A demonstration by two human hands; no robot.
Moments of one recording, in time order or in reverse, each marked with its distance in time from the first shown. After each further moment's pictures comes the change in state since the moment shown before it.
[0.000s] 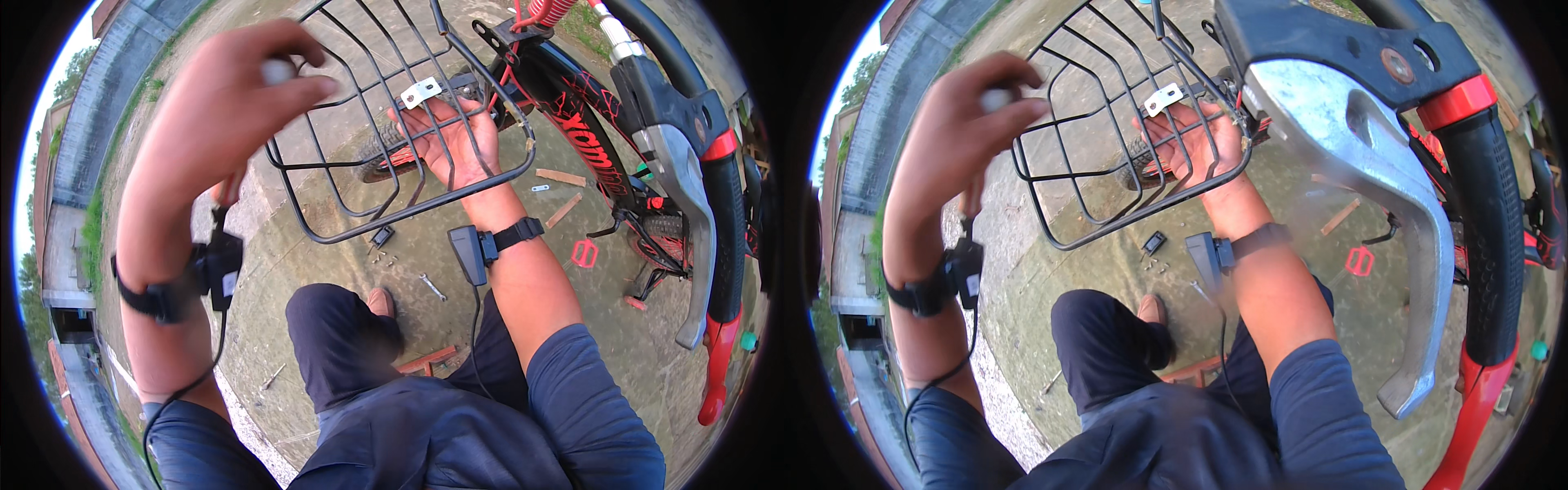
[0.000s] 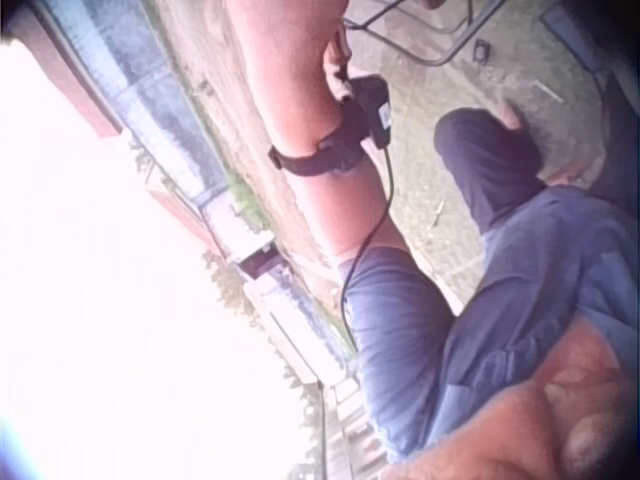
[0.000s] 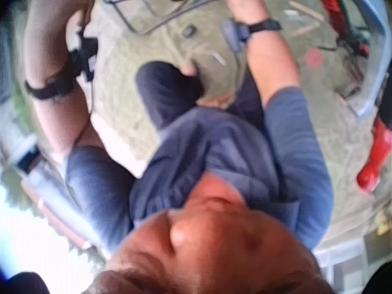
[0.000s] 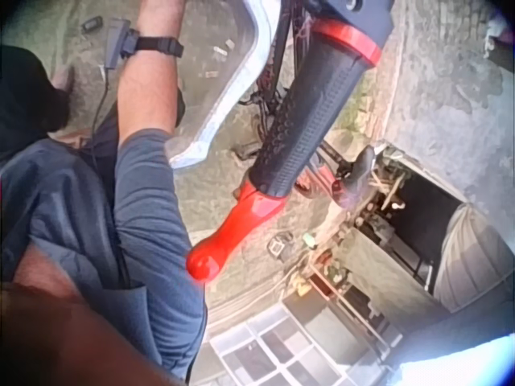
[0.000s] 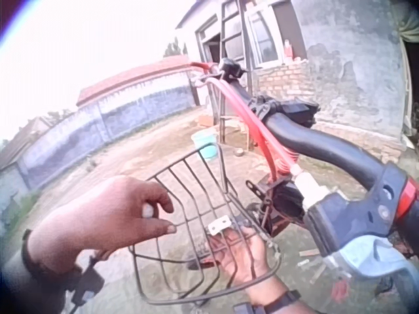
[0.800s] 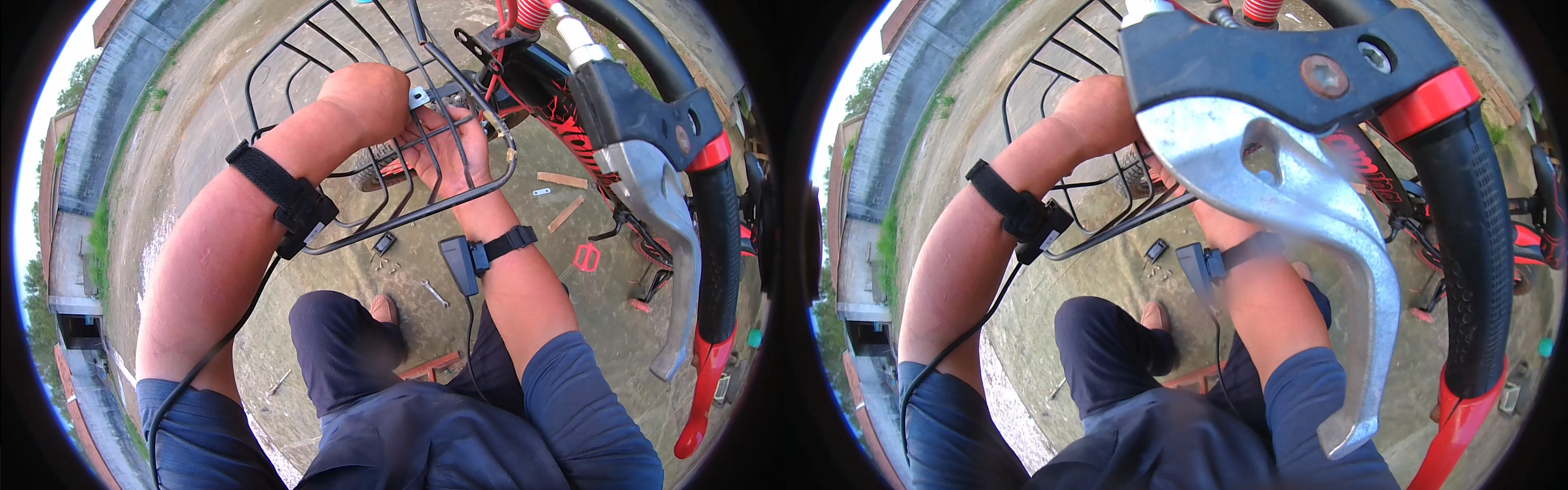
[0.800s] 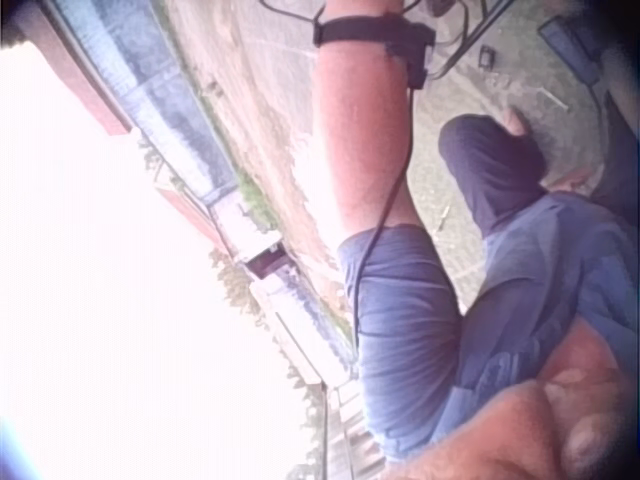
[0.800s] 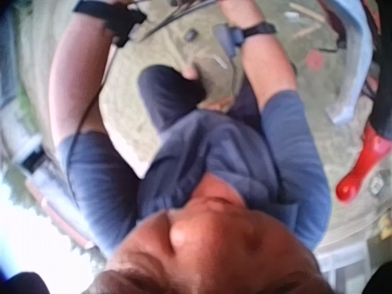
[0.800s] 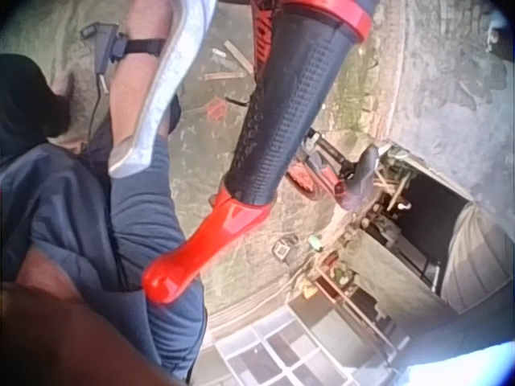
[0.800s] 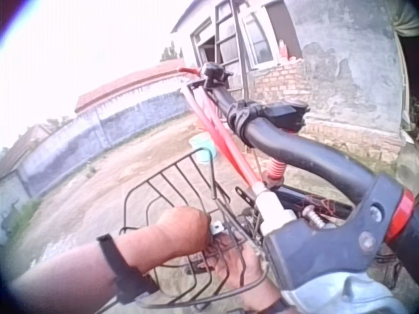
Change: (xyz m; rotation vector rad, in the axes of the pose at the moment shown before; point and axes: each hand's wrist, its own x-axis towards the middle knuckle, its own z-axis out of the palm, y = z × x) left_hand 0.091 0.002 0.130 0.536 -0.387 0.038; right_hand 0.003 -0.004 -0.009 0.018 0.040 -0.007
